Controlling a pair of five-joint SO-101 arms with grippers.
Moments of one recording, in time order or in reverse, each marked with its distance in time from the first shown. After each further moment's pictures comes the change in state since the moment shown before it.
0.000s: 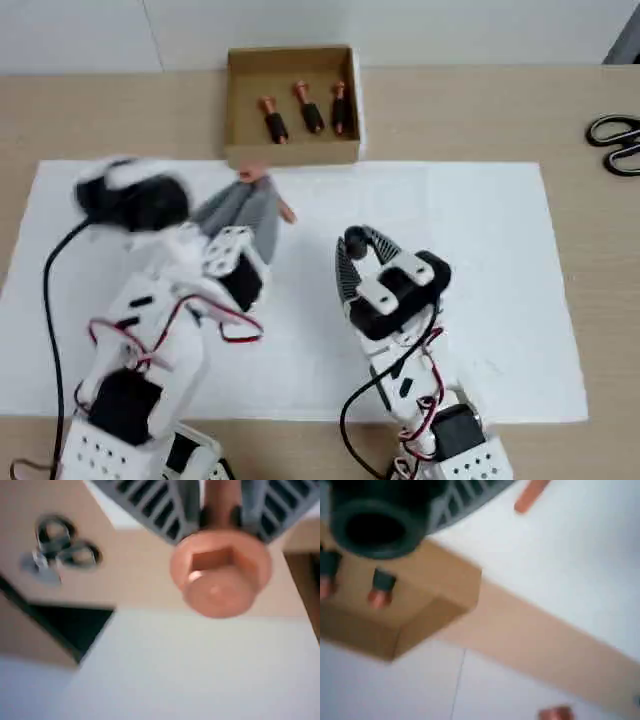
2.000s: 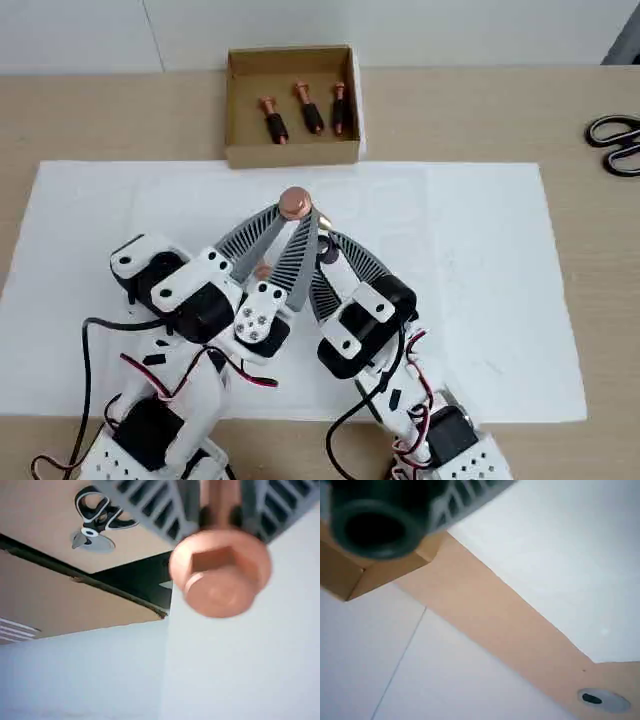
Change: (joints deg) left arm 13.6 -10.5 14.5 -17.5 -16.9; right arm -8.4 0.0 0.0 -3.3 9.7
